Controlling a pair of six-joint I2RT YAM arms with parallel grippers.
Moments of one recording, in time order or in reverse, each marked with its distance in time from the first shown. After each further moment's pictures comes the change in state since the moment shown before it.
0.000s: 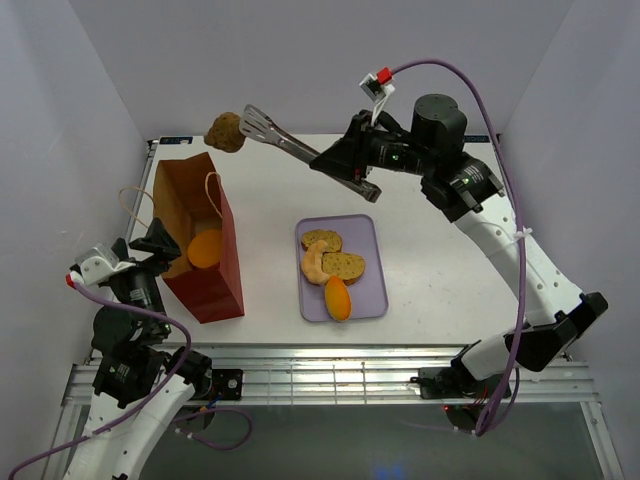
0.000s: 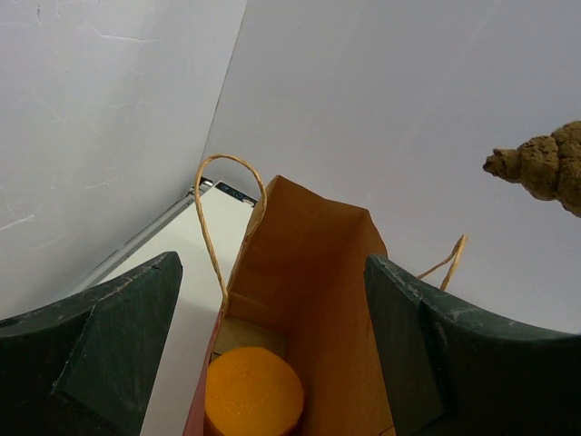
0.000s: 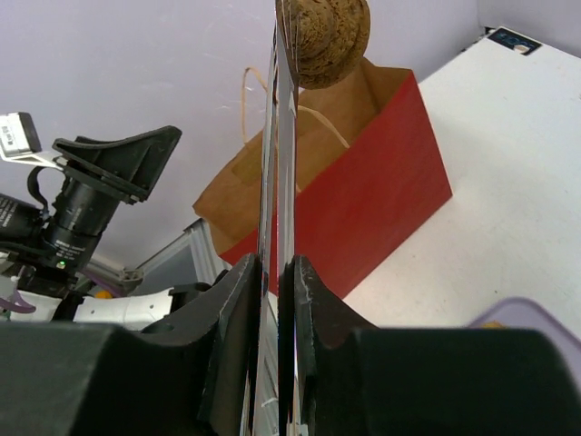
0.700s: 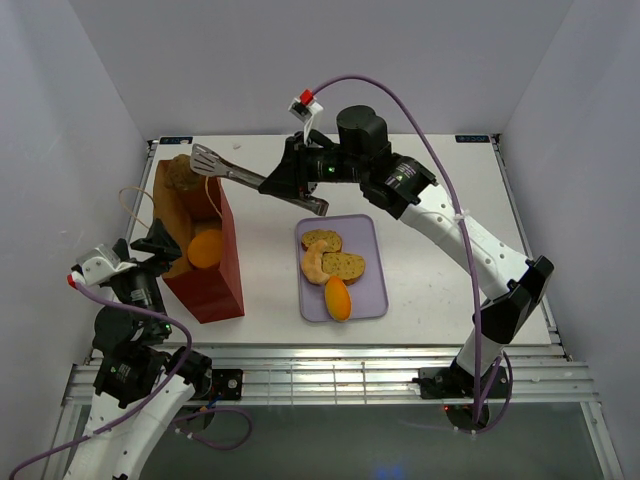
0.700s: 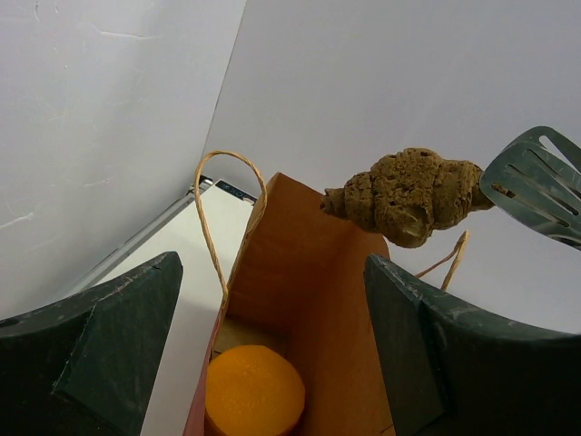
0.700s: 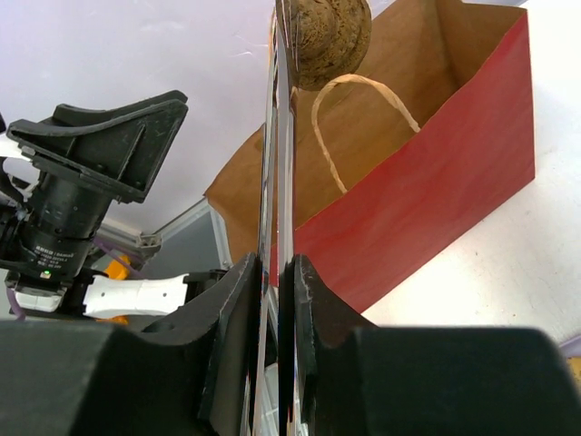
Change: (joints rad) left arm -0.001 -0.006 -0.010 0.002 0.001 0.000; right arm 0.219 0.253 0.167 -0.029 0.075 -0.004
